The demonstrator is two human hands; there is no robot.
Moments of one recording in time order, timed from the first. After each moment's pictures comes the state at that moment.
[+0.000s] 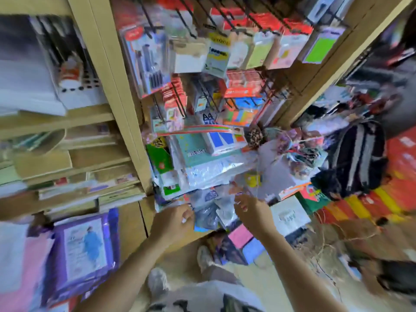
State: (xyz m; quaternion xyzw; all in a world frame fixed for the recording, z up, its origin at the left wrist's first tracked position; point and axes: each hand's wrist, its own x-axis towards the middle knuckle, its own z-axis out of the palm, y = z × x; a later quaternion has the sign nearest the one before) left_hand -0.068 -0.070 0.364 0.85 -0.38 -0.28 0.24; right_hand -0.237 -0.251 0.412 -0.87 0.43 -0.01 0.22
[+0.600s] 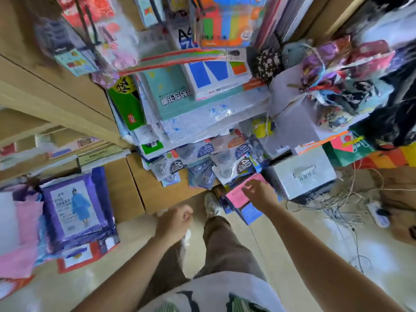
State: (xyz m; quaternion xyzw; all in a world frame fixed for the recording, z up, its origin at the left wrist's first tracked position) left_hand -0.167 -0.152 0.218 0.85 -0.25 -0.46 0.06; right_hand -0.325 -0.392 0.185 -0.74 0.50 0.24 0.37
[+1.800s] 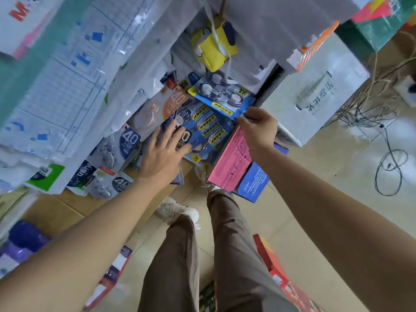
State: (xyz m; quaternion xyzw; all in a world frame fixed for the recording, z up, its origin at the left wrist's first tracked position) left_hand -0.123 -0.332 -0.029 0.64 -0.74 -0.16 -0.13; right_hand -0.342 -0.472 -0.039 -0.32 0.77 -0.20 0.52
